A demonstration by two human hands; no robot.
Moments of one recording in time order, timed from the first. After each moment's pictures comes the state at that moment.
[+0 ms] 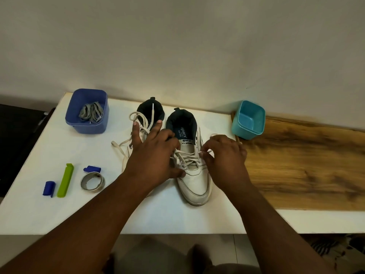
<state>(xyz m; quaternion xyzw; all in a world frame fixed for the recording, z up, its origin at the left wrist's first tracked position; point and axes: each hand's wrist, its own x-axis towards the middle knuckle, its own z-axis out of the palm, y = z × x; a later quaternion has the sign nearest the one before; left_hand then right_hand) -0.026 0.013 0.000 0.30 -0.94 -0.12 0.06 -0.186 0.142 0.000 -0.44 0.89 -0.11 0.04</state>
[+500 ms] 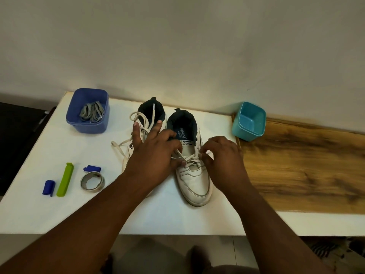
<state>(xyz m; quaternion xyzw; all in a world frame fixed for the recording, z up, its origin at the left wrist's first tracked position) -0.028 0.012 -0.006 0.31 -0.93 -0.14 0.10 -0.186 0.141 0.003 -0.46 0.88 -0.13 0.04</state>
